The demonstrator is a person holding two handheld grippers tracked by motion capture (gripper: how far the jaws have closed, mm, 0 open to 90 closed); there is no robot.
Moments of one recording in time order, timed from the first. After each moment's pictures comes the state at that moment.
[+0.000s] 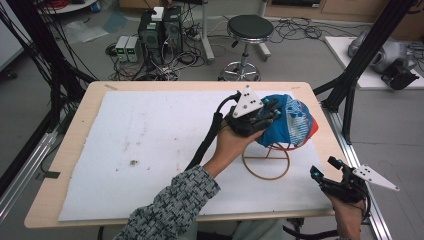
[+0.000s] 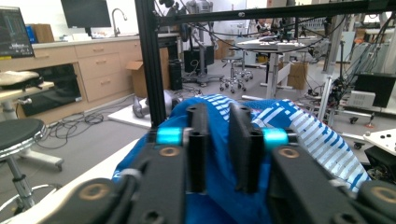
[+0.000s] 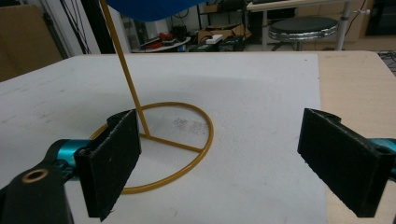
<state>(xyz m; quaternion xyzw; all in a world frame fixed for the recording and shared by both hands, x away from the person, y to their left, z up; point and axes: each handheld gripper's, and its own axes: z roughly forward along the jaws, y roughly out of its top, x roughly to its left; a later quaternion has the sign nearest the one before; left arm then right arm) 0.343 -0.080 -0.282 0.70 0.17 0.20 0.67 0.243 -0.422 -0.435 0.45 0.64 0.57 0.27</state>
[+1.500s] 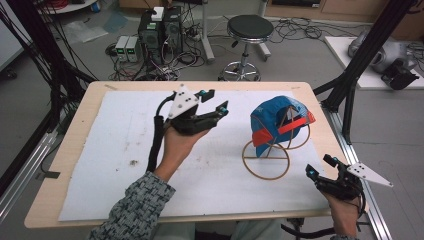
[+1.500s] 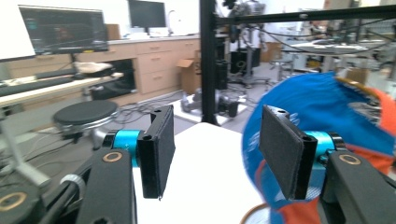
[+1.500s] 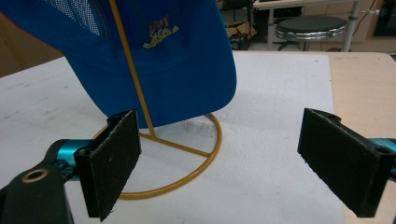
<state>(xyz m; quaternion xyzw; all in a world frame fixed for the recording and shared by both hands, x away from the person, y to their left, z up) 0.338 0.051 -0.287 0.66 0.26 0.27 0.65 0.251 -0.412 -0.434 0.44 0.65 0.56 0.27</state>
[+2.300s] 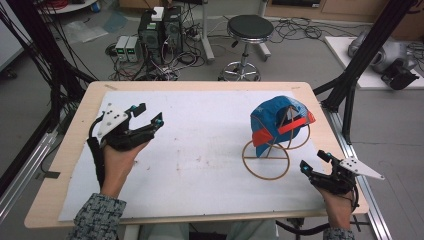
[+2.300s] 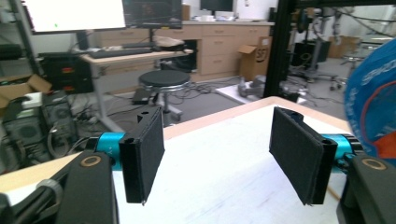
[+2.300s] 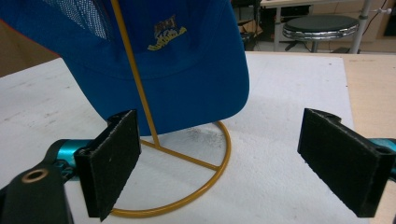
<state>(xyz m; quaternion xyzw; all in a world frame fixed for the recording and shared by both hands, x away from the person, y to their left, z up) 0.311 0.188 -0.330 0.63 0.36 0.33 0.60 0.265 -0.400 -0.433 0.43 0.66 0.56 0.26</state>
